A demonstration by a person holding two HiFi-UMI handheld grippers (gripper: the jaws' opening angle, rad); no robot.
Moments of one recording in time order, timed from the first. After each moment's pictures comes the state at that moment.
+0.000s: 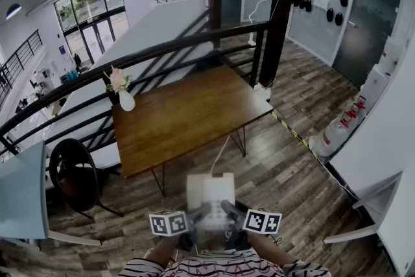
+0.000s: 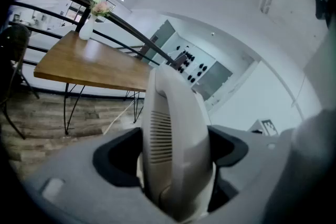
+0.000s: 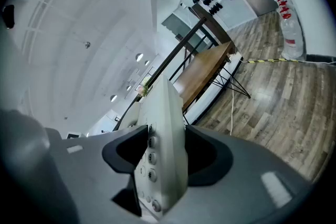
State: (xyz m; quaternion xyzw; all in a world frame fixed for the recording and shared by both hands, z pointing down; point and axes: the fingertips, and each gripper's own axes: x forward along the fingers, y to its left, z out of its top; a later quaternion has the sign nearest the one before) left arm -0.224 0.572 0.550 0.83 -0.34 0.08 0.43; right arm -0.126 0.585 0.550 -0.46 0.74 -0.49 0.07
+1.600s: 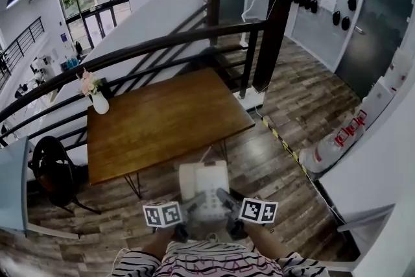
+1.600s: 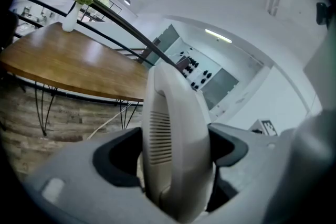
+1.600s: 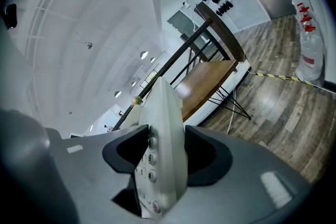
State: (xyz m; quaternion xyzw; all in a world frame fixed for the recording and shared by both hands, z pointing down) left arm -0.004 0.390 0.565 0.82 -0.38 0.04 0.43; right arm 0.097 0.390 0.554 -0.42 0.77 -0.47 0.04
